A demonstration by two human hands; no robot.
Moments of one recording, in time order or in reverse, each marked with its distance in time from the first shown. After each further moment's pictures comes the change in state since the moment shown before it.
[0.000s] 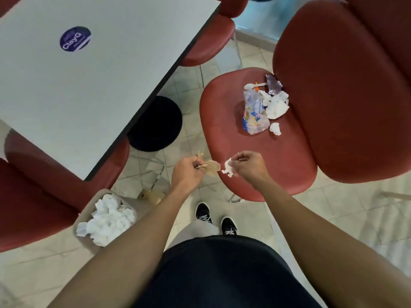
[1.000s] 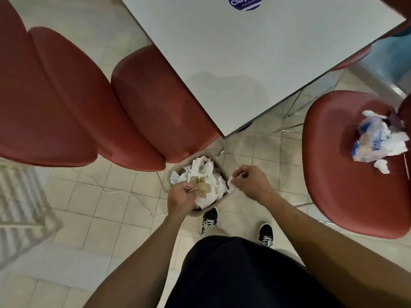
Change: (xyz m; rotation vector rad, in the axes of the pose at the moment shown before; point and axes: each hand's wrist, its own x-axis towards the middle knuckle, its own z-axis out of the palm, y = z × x) left_hand -0.113 -0.344 -0.164 -0.398 0.255 -0.493; right_hand -0.122 0.001 0.340 -0.606 -0.353 -0.201
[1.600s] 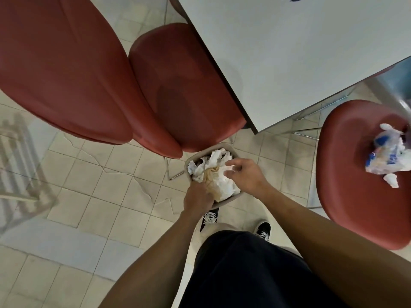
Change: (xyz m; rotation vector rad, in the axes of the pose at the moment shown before) left_hand 0.019 -0.048 0.001 0.292 -0.198 0.033; right_hand 0.001 -0.053 0.075 -0.212 -0.077 -0.074
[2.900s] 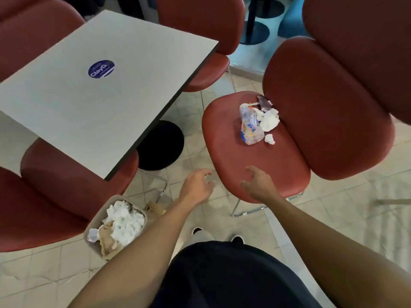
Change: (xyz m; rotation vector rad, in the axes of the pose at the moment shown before) left_hand -0.113 0.332 0.185 0.322 -0.058 0.686; right_hand -0.154 0.312 -0.265 0.237 0.431 0.292
